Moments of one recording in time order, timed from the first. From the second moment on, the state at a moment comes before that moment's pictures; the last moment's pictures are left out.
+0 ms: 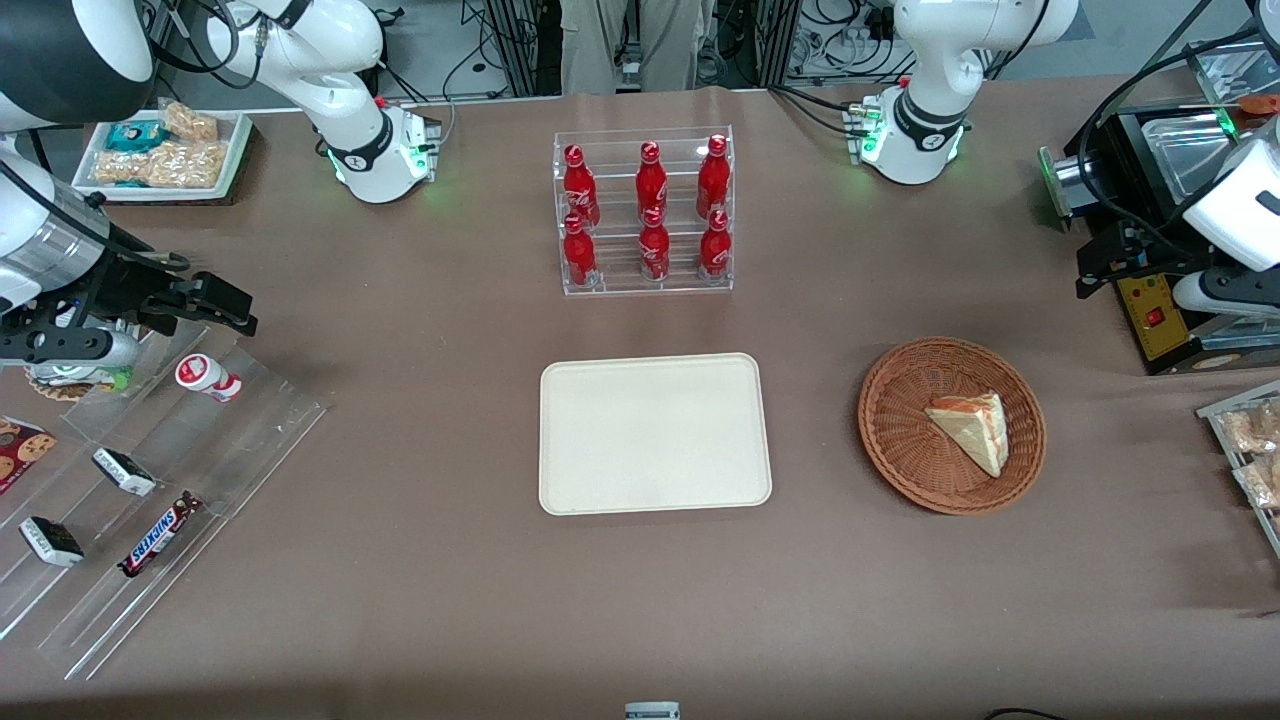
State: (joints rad) arm -0.09 -0.01 0.05 -1.58 0.00 1.57 0.08
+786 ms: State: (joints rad) arm -0.09 0.00 0.05 -1.63 0.00 1.50 0.05
